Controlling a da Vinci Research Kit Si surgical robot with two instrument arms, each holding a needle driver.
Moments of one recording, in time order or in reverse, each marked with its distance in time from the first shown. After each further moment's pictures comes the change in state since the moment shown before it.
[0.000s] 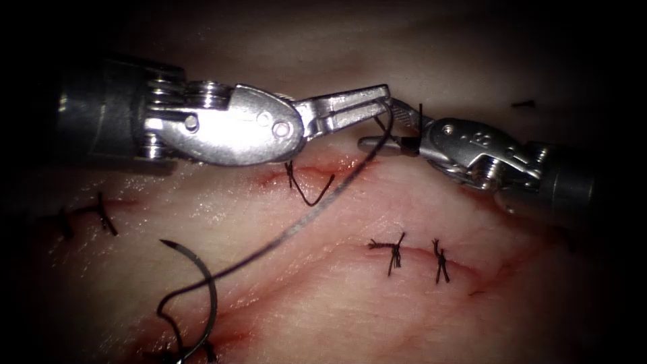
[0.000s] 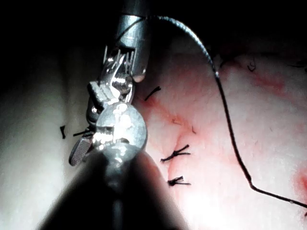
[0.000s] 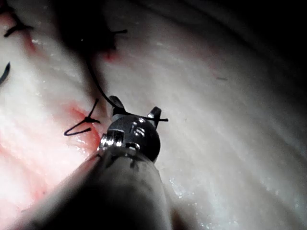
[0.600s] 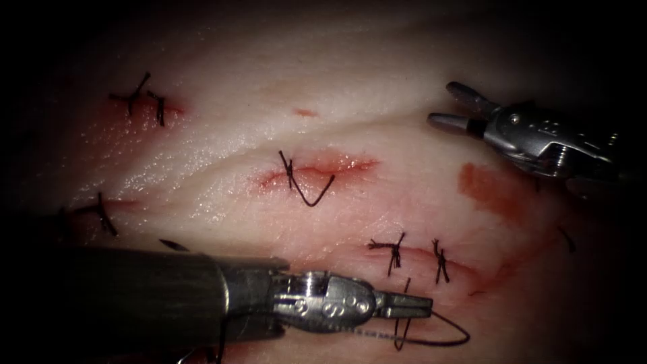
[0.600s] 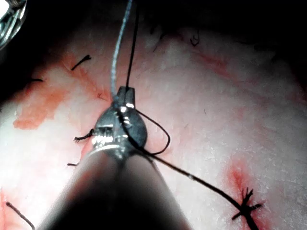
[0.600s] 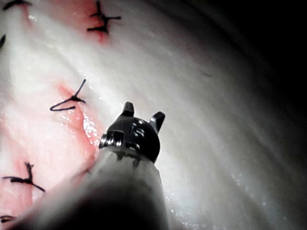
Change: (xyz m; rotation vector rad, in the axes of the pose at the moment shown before) right arm 0.000 0.002 -0.003 -0.078 -0.002 -0.151; left arm -0.014 0.016 0.007 -0.448 -0.163 -0.173
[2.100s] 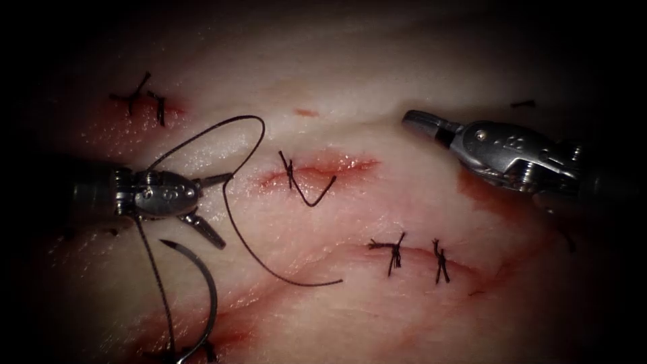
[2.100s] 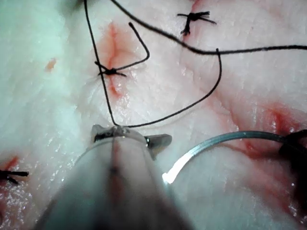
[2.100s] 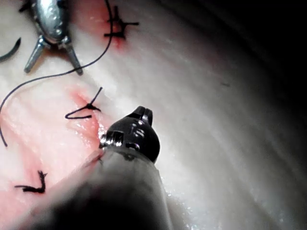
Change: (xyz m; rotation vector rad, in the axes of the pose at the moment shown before) right arm -0.001 -0.003 0.002 0.049 -0.060 -0.029; left arm -0.024 -0.008 -0.018 0.188 -0.461 -0.375
